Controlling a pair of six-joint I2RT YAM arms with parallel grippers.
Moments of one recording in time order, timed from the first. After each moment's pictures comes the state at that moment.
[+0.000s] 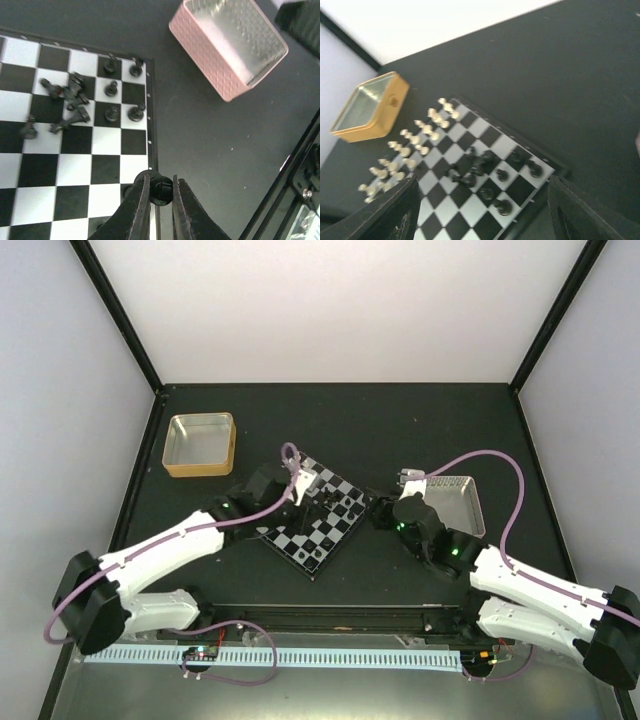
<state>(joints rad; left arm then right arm) -0.73 1.15 0.80 -0.34 0.26 -0.35 0.94 0.92 0.57 -0.09 0.44 0.71</state>
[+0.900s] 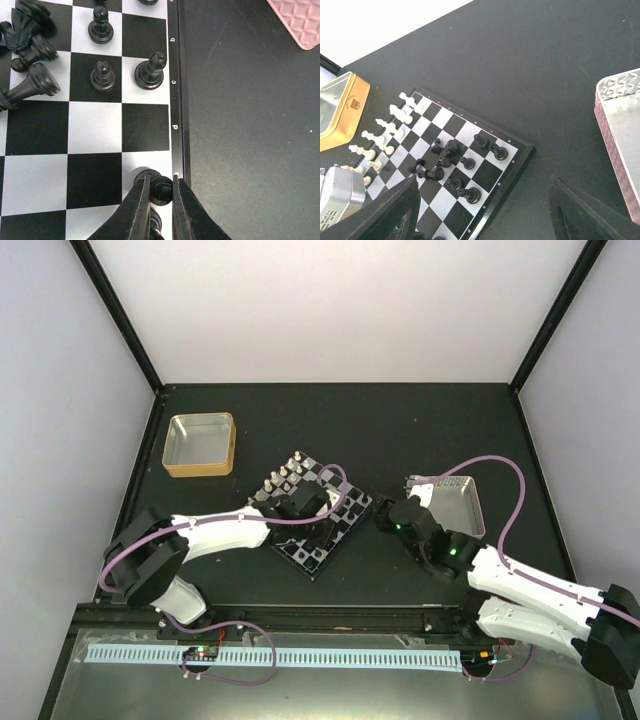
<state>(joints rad) -0.89 1.52 0.79 -0.19 0.11 -0.34 0.92 0.93 0.55 -0.21 0.52 0.87</state>
